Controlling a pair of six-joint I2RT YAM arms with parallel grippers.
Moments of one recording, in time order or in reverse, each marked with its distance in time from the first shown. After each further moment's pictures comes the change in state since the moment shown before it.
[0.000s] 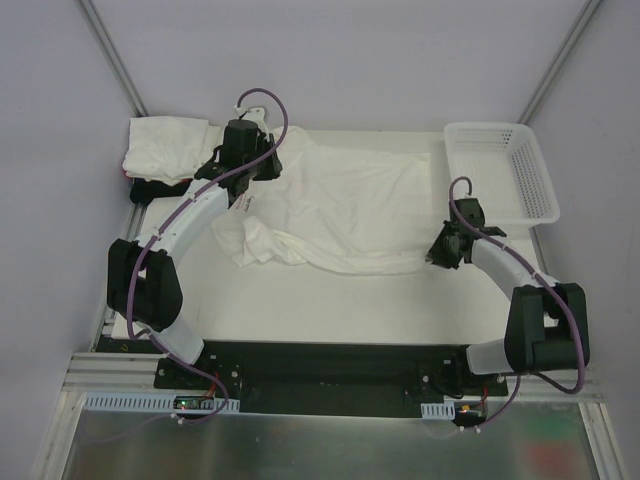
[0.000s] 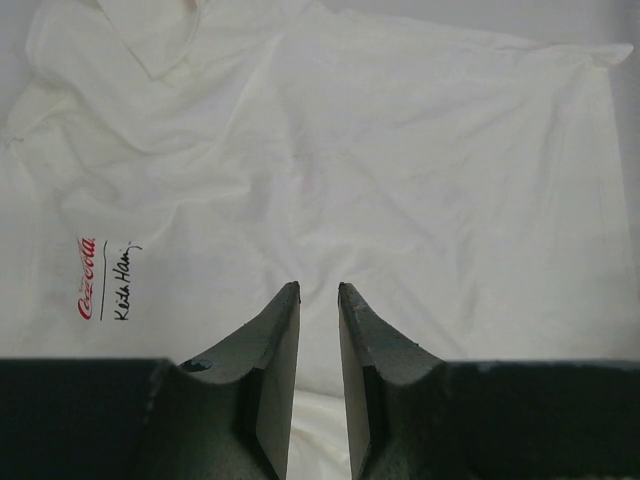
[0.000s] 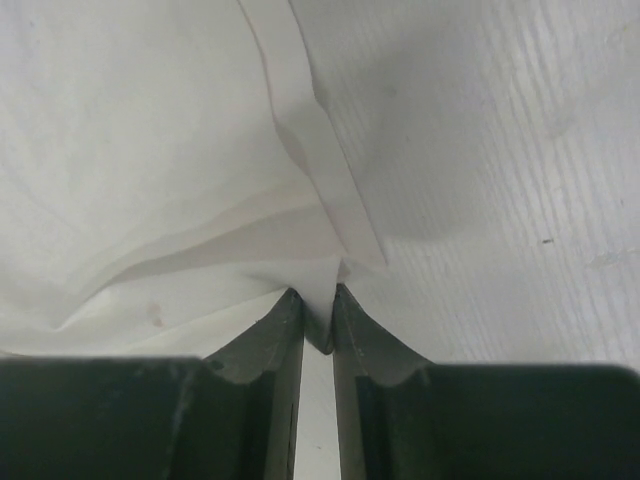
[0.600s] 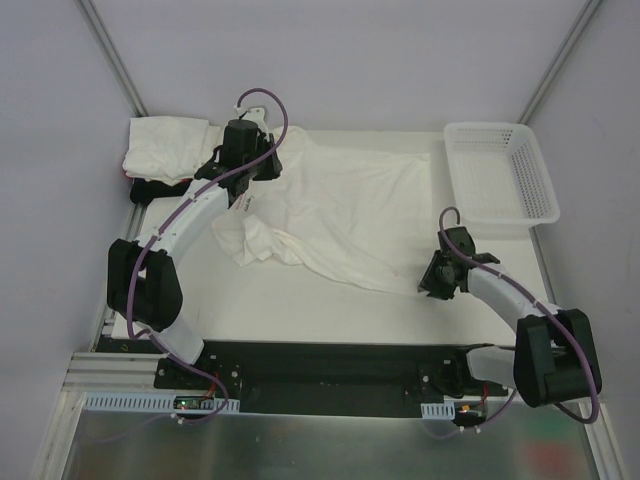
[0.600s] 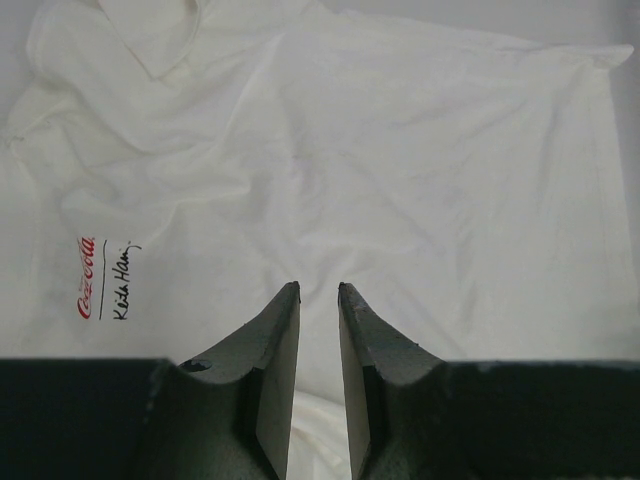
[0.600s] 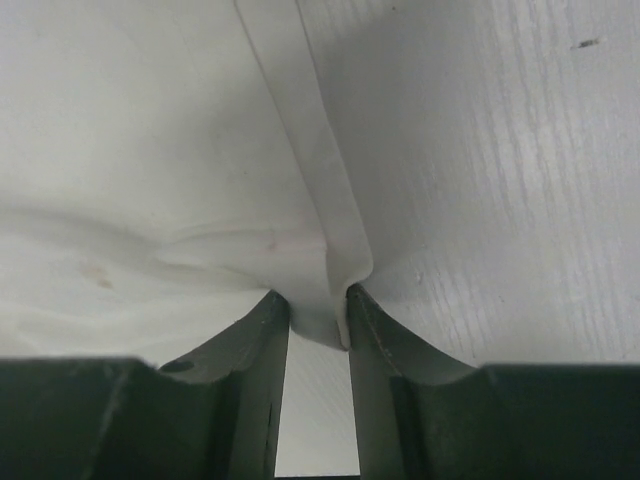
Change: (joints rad) left arm 0.000 0.000 0.000 0.000 0.000 0.000; right arm 0.096 -0.147 -0.201 -0.034 0.003 0.034
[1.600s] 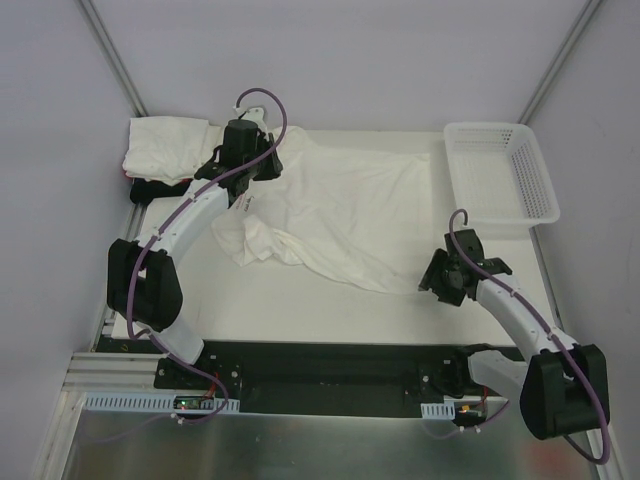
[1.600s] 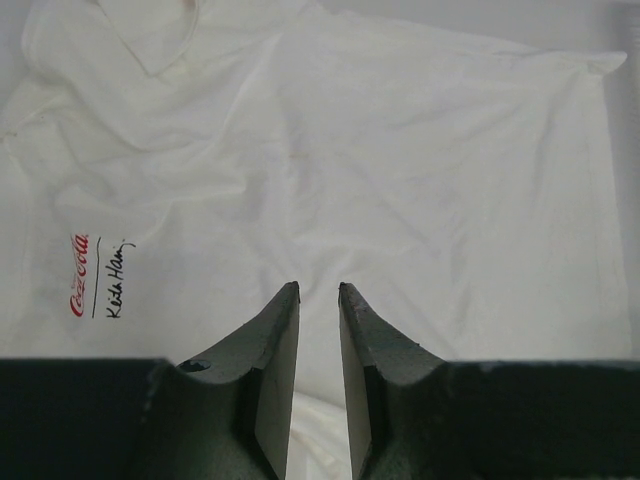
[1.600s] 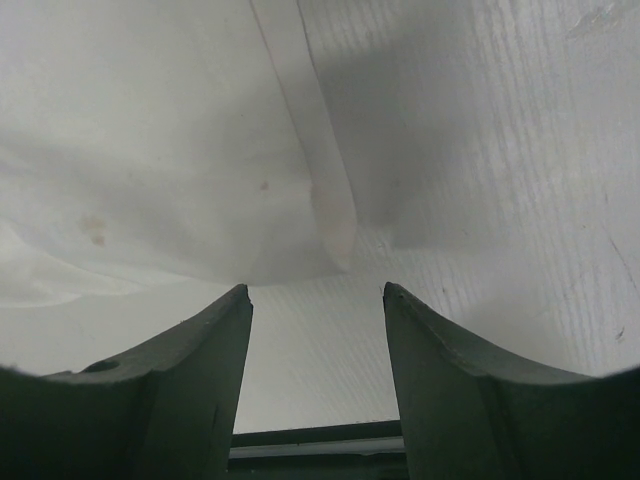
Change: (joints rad) left arm 0.000 0.000 0.000 0.000 0.000 -0.023; right arm 0.000 -0.166 0.029 -0.166 0.021 -0.018
